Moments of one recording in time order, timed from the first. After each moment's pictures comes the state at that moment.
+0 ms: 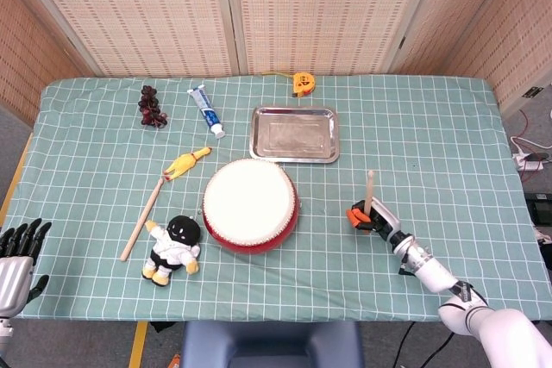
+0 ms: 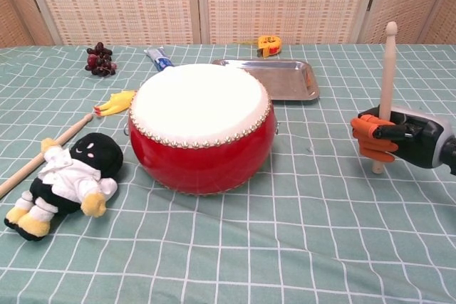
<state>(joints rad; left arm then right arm) -0.07 -1.17 -0.02 -1.48 1.45 1.45 0.12 0.61 -1.78 -0.13 -0.61 -1.66 1.12 1.89</state>
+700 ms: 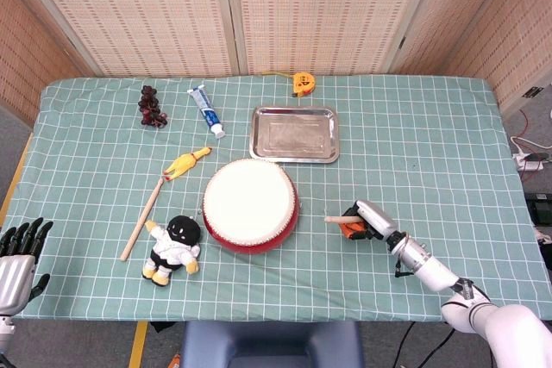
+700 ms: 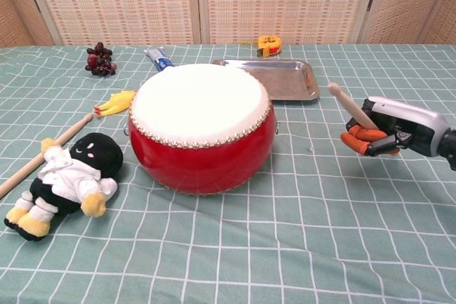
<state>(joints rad) -0.07 -1.18 -0.03 -1.47 1.45 1.44 0.13 0.64 -1.72 -0.14 -0.69 -1.72 1.18 1.24</state>
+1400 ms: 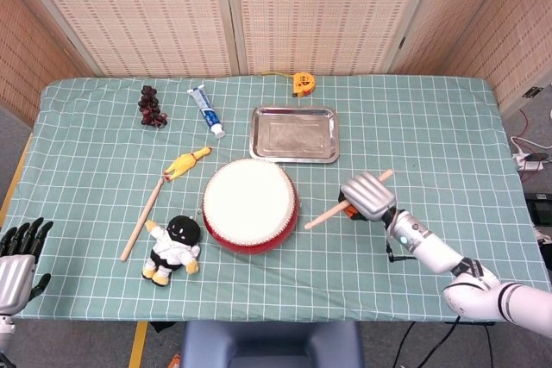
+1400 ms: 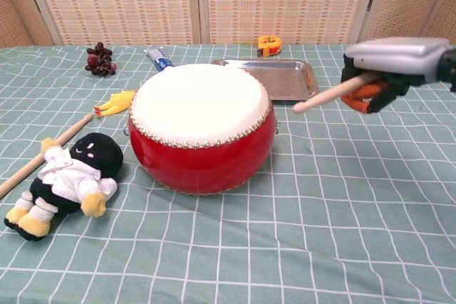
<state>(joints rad) -0.08 -1.19 -0.03 -1.44 1.45 1.44 0.10 0.79 -1.29 0.05 -1.41 -1.47 0.85 0.08</state>
